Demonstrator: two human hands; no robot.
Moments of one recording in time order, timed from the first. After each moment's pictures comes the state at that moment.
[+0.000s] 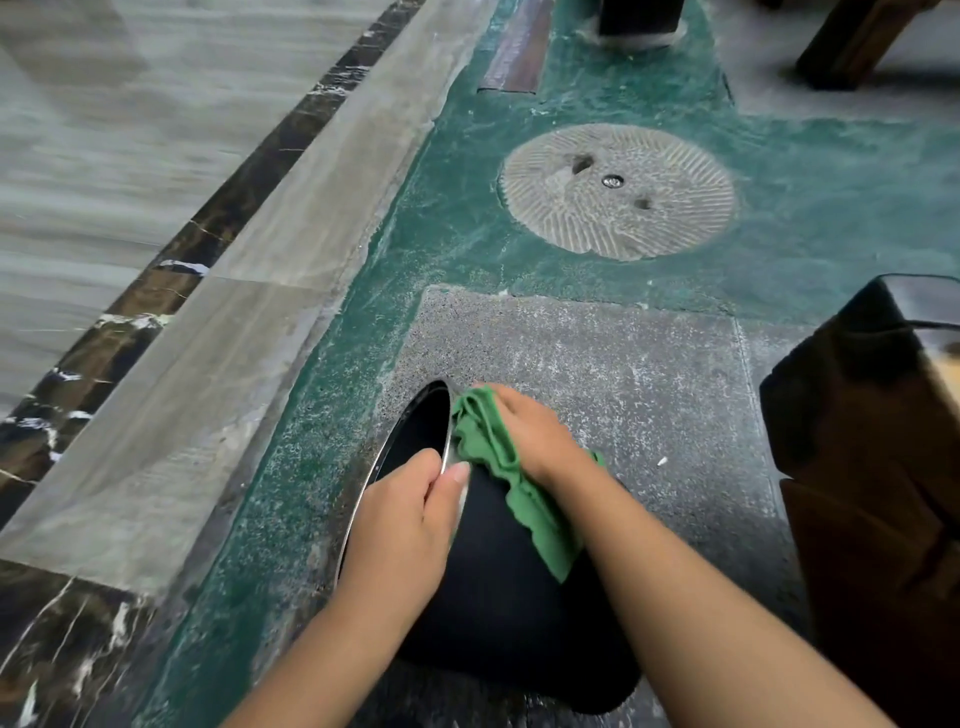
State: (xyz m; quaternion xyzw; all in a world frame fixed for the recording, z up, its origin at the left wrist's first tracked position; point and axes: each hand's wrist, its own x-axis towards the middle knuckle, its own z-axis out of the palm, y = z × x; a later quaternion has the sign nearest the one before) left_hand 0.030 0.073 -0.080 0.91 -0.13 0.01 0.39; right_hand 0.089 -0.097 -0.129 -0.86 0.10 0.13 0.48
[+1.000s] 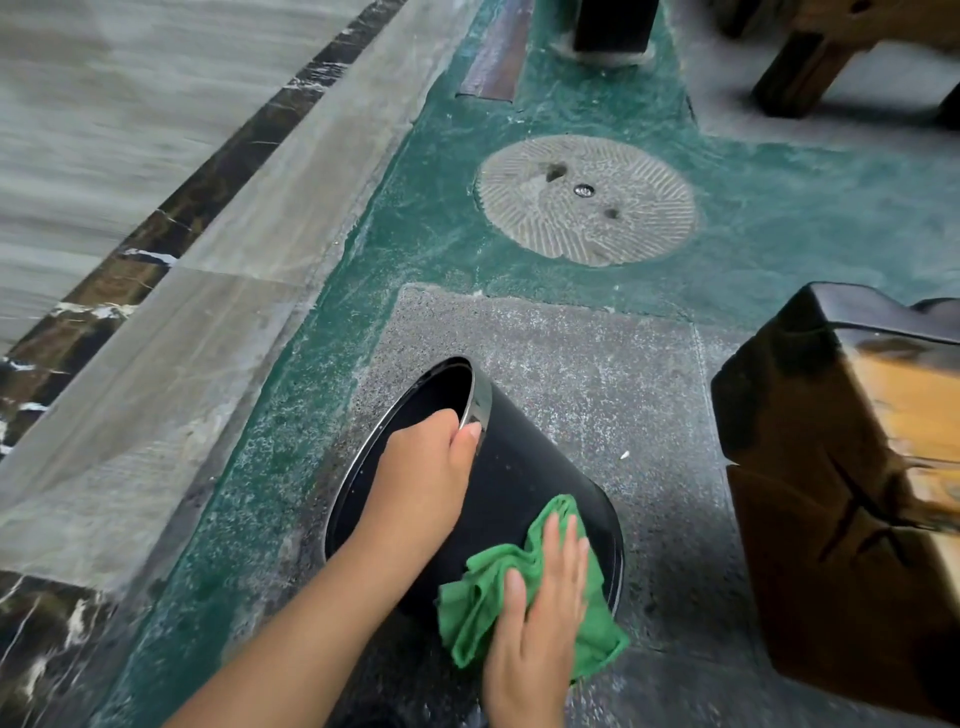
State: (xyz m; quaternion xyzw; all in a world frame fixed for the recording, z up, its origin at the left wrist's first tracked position) left_hand 0.049 0.042 -0.077 0.92 -0.15 -0.01 0.36; right_hand -0.098 -0.024 -0.167 -0.80 0.32 -0.19 0.47
